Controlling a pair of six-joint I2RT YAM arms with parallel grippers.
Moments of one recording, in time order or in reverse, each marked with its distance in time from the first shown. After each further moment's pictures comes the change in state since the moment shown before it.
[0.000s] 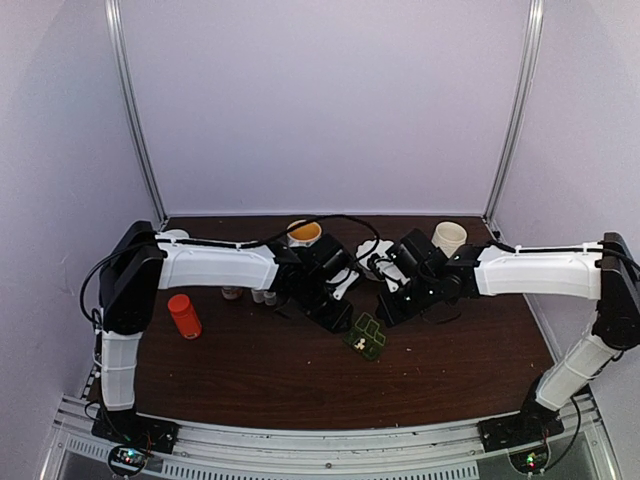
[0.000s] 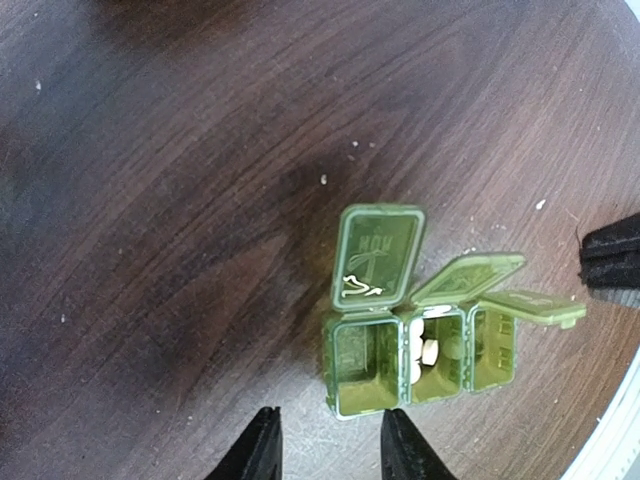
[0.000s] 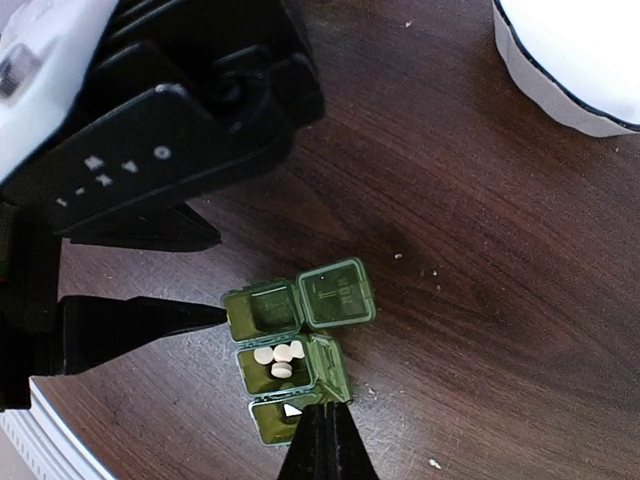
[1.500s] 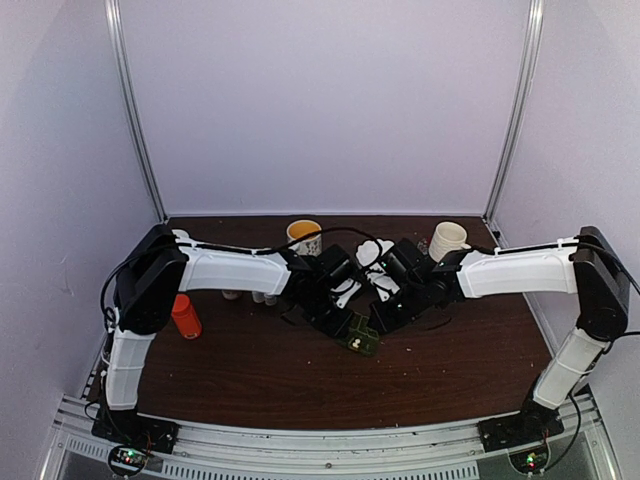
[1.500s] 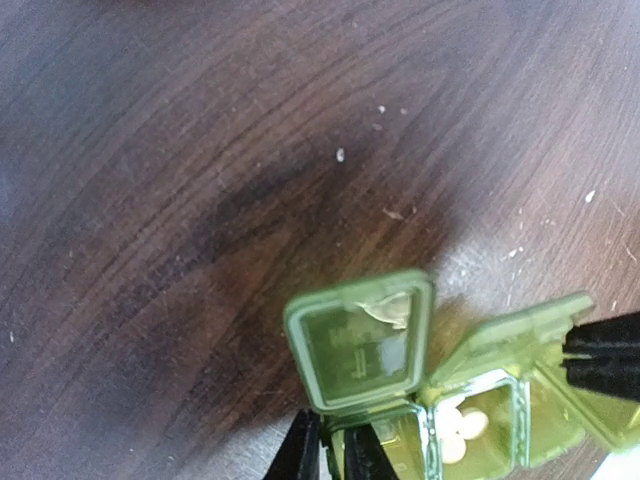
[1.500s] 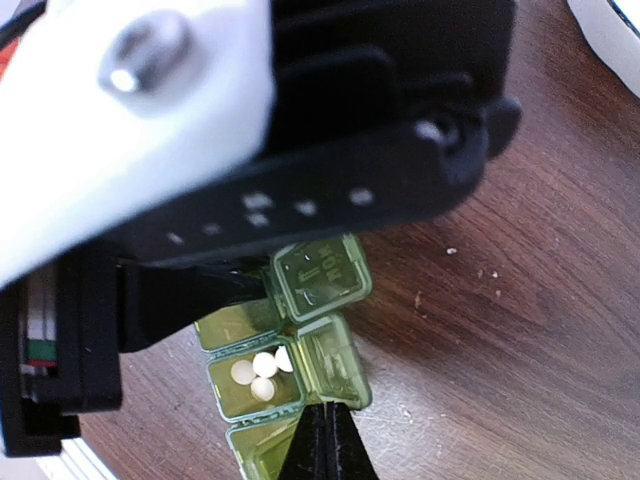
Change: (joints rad) left arm 0.000 0.097 0.039 -0.005 0.024 -0.007; right arm -0.010 0.109 -0.001 0.052 -0.104 -0.012
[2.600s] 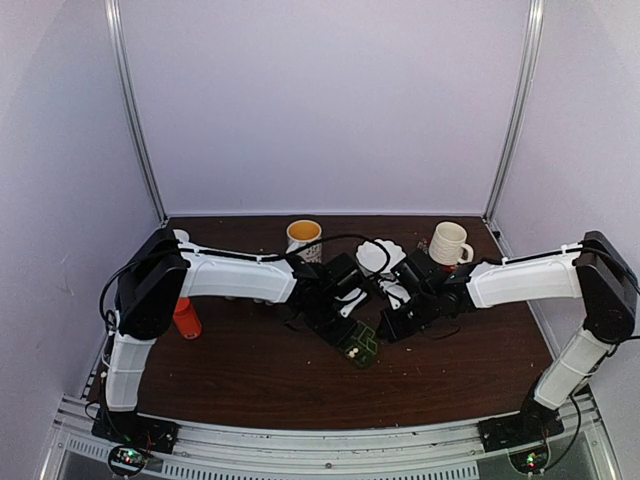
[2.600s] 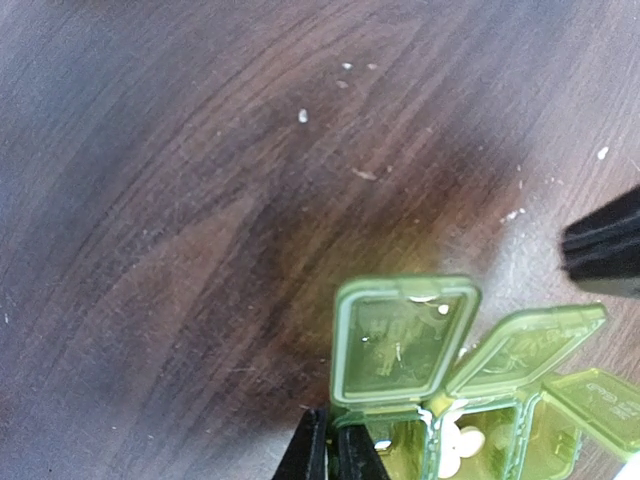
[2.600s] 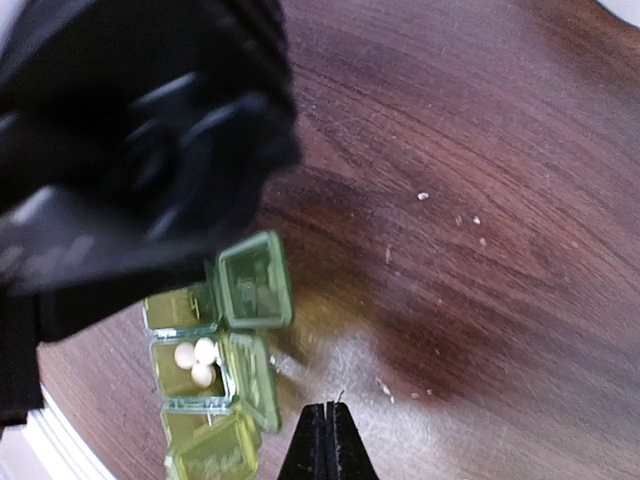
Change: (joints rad) left arm -0.050 0.000 0.005 -0.044 -0.097 0.039; right arm -0.035 -0.052 -0.143 0.104 -0.052 0.043
